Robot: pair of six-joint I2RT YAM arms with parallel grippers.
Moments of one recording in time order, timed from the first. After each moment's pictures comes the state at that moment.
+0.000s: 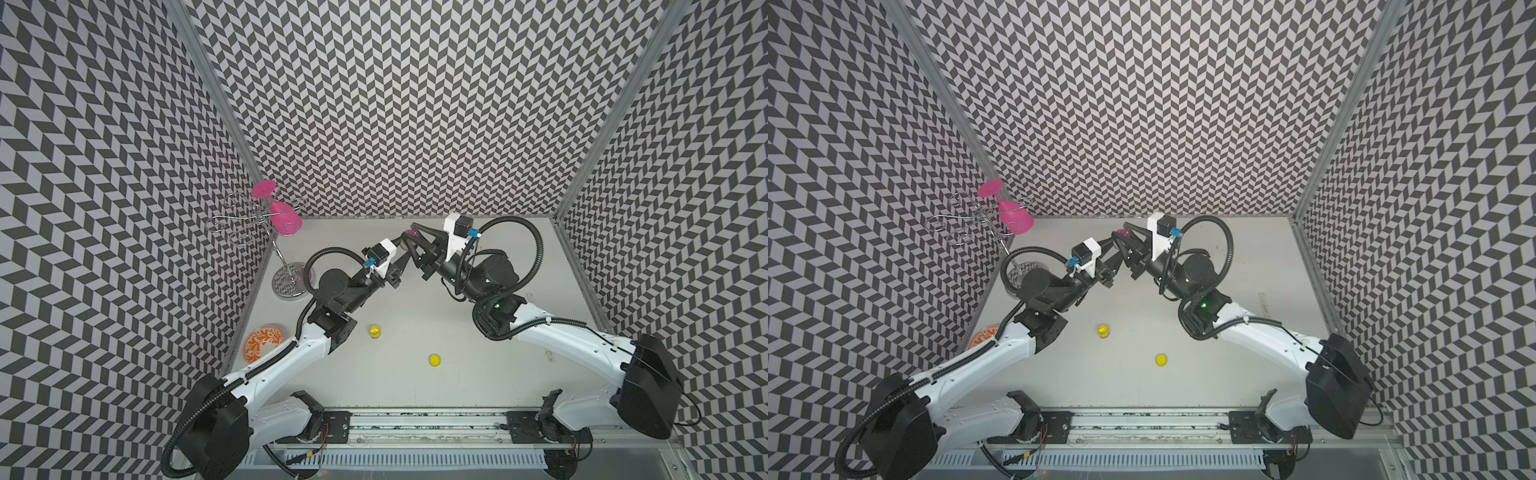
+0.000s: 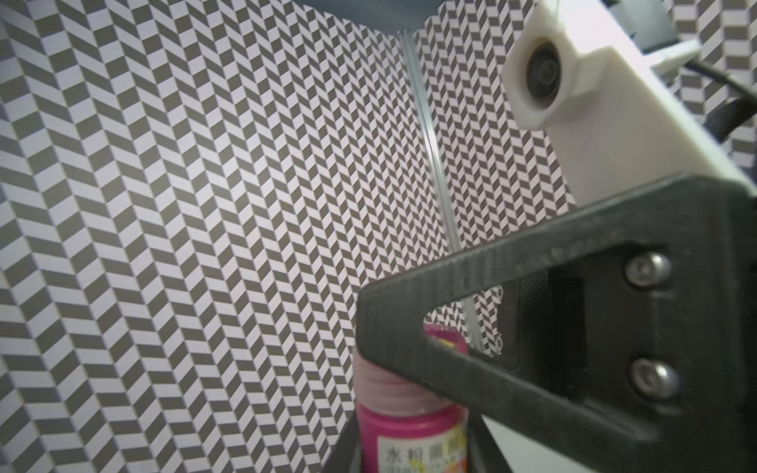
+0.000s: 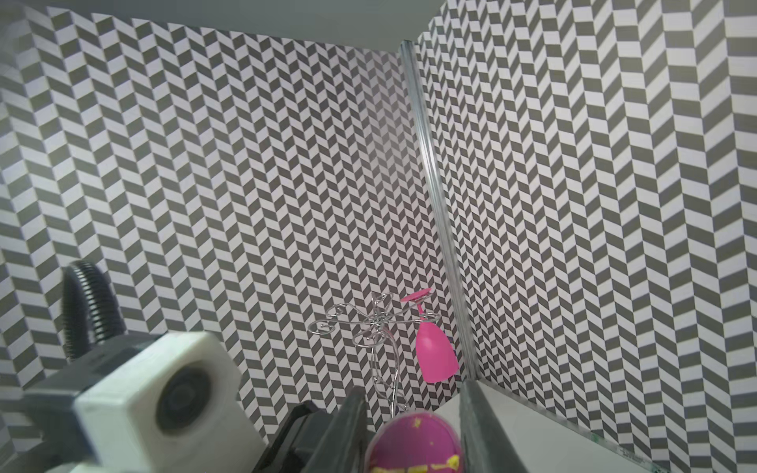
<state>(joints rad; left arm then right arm) -0.62 1.16 0.74 0.75 0.20 0.24 0.85 1.44 1.04 0.73 -0.08 0.29</state>
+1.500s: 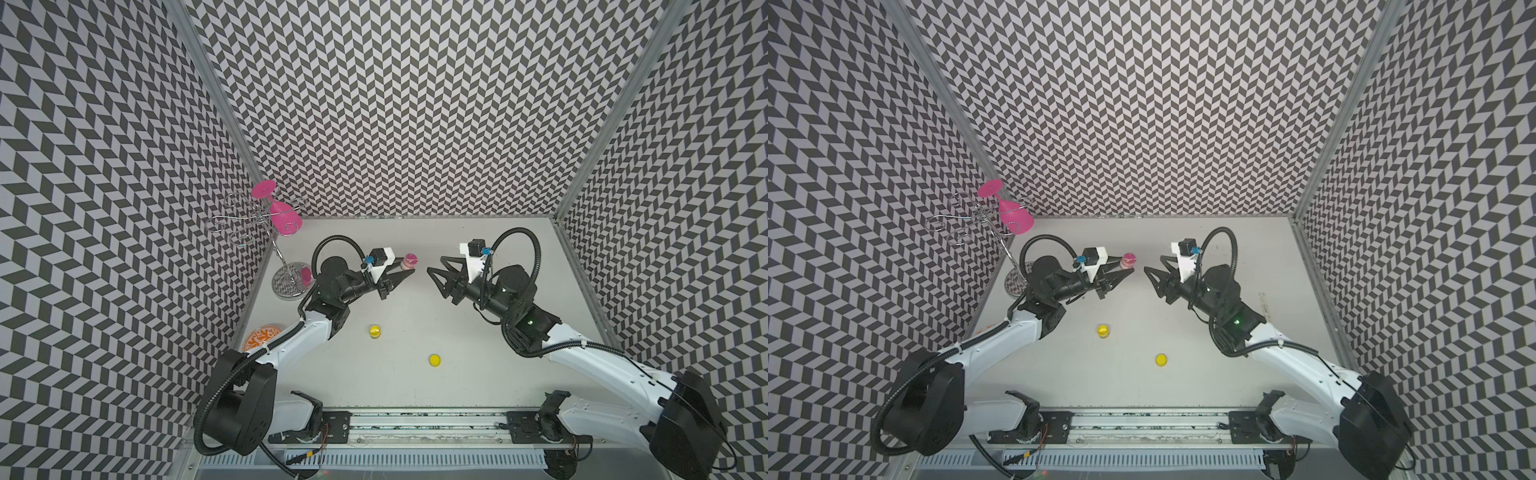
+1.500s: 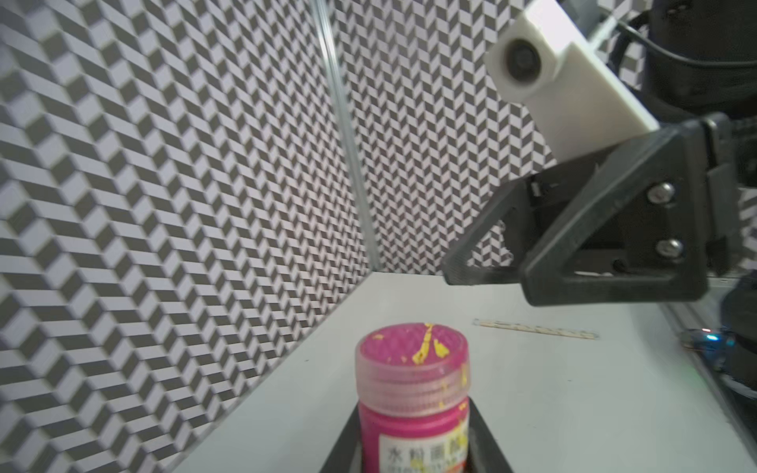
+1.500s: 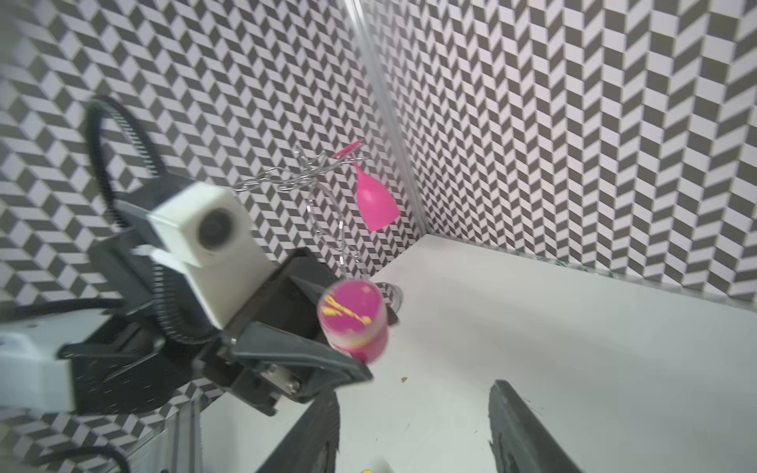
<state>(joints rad) -0.39 1.33 0.71 0.69 0.88 0.13 0.70 1.15 0.78 0.37 -0.25 0.25</state>
